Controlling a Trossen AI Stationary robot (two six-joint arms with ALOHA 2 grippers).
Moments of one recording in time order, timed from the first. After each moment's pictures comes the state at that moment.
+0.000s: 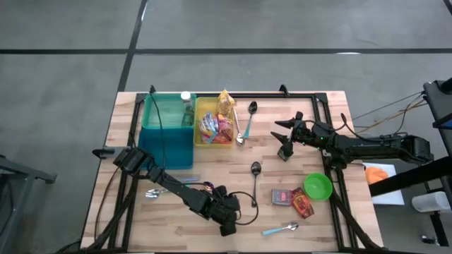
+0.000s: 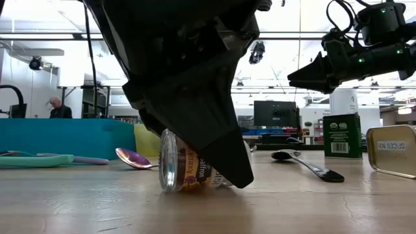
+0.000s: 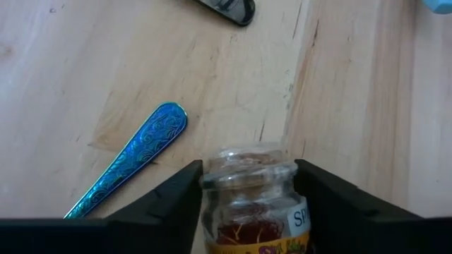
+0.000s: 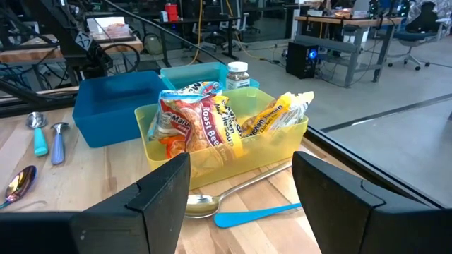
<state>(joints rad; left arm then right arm) -0.51 2.18 1.47 -0.36 -0.24 -0.71 -0.29 0.79 0.11 0.57 0.11 0.07</state>
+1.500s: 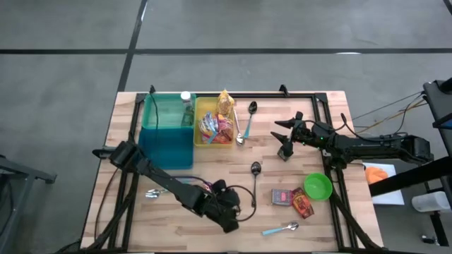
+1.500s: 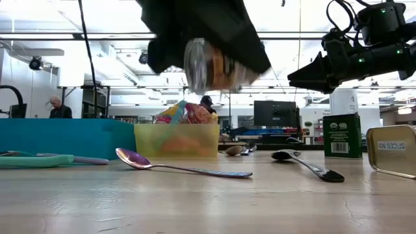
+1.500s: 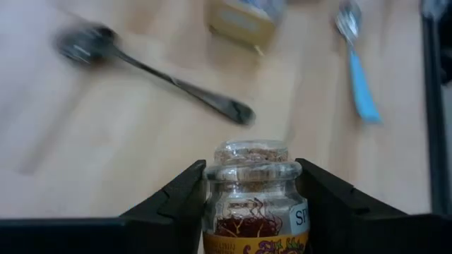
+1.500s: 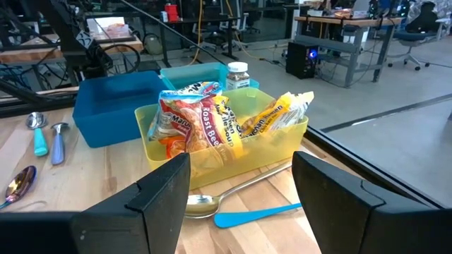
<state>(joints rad) -0.50 2.03 1.47 -0.37 -0.43 -0.71 -0.29 0.79 0.11 0.57 0.11 0.07</state>
